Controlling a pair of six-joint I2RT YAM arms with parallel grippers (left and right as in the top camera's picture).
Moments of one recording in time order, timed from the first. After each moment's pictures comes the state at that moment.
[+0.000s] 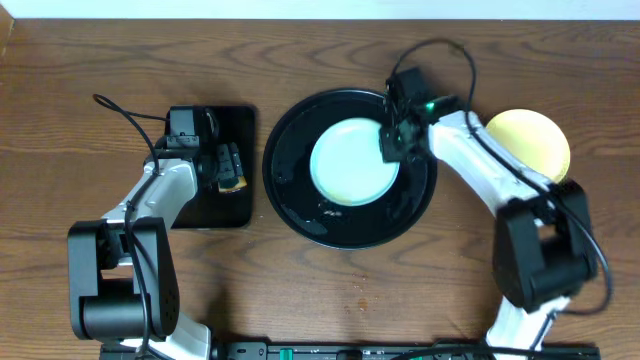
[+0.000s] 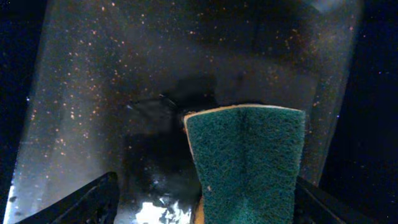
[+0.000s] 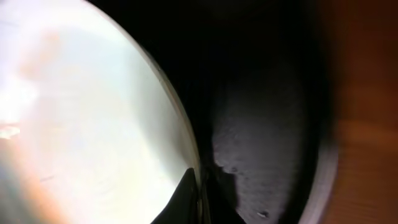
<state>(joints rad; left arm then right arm) 0.04 1.74 0.96 -0.36 -0.01 -0.20 0.38 1.94 1.46 -0.78 0.01 0.25</state>
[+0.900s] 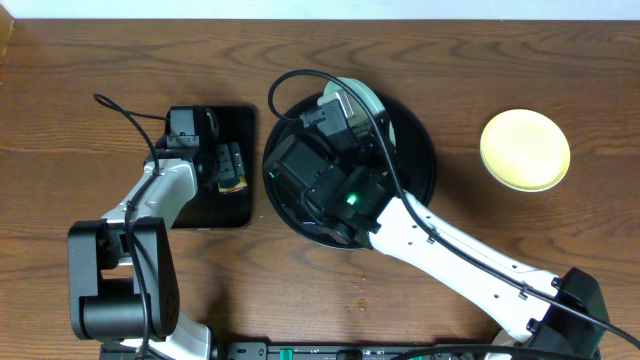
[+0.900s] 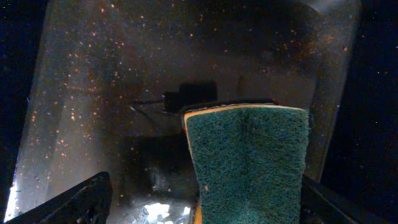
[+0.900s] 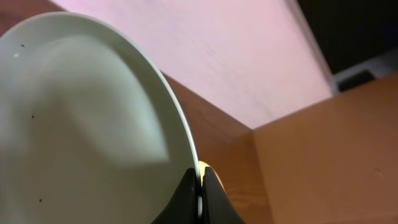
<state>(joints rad) 0.04 1.74 0.96 -0.36 -0.01 -0.20 0.96 1.70 1.49 -0.81 1.27 0.18</state>
